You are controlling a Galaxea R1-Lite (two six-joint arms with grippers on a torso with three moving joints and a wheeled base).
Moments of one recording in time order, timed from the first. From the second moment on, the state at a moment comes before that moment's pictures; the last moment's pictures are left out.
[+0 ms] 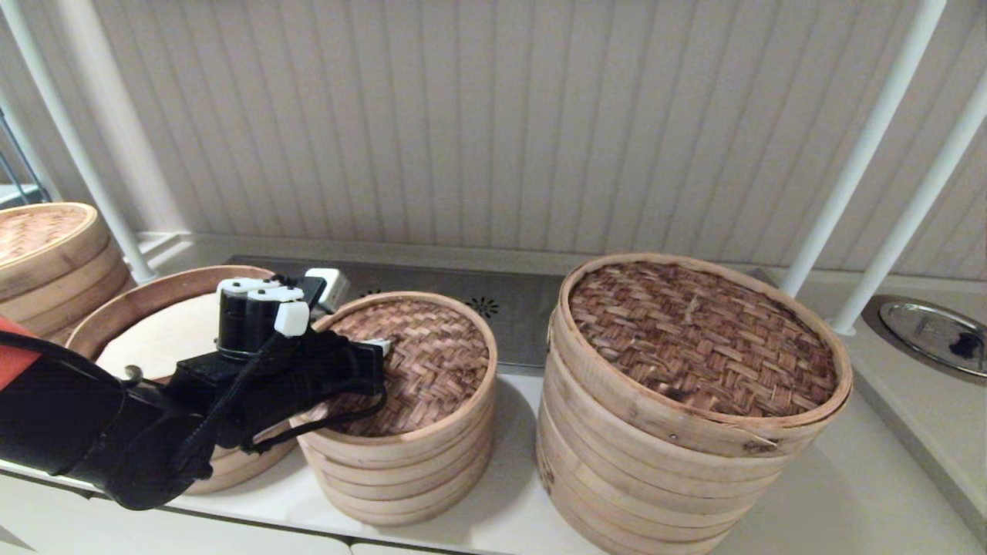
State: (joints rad) left arm -0.45 1.83 -0.68 -0.78 0.01 -0.17; right arm 0.01 0.01 0.00 0.00 0.00 0.03
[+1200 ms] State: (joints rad) left arm -0.43 1.48 -0.59 -0.63 0.05 -0.17; right arm 0.01 0.01 0.00 0.00 0.00 0.03
